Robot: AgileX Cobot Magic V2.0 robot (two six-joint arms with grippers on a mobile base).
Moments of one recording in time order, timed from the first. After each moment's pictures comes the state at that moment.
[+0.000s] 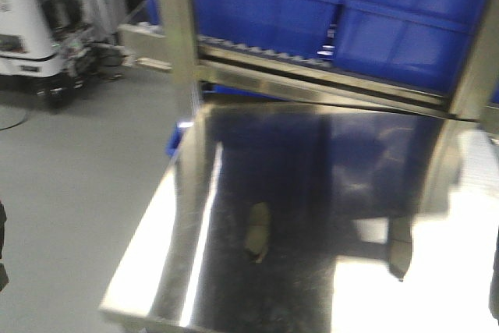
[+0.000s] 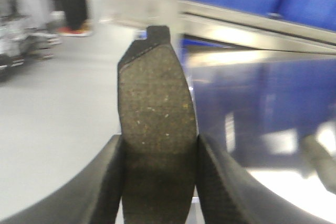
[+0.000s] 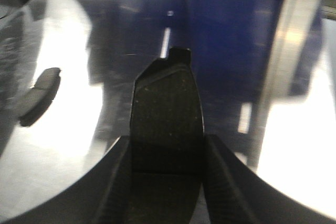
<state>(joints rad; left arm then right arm) -0.16 0.59 -0.33 -0.07 0.11 -0.01 0.17 0.48 -0.50 -0.03 0.66 0.11</state>
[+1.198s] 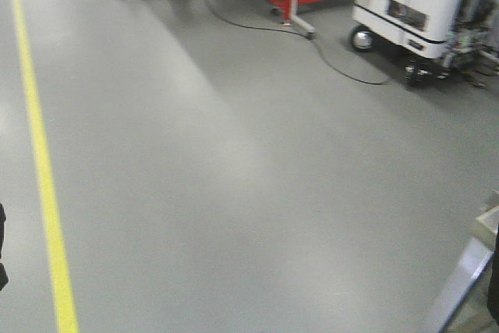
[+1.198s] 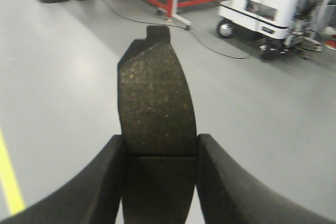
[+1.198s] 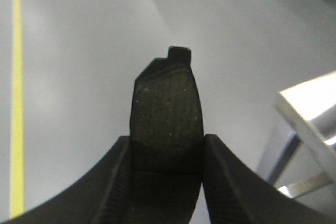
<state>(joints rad) -0.16 0.59 -0.33 -0.07 0.11 -0.01 0.17 0.48 -0.50 -0.03 0.66 0.11</state>
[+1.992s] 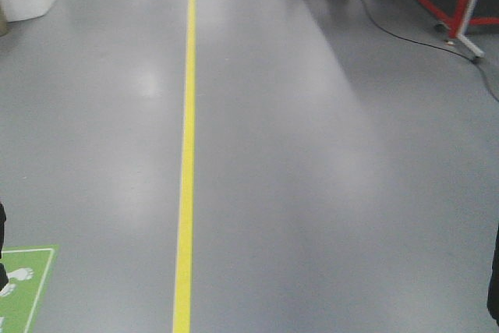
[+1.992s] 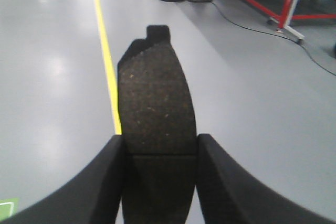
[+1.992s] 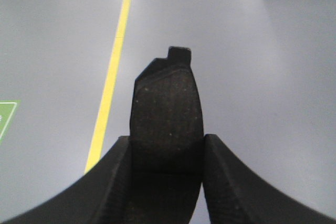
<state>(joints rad) -0.16 0.59 -0.33 -0.07 0.11 -0.01 0.17 0.48 -0.50 -0.03 0.66 0.11</state>
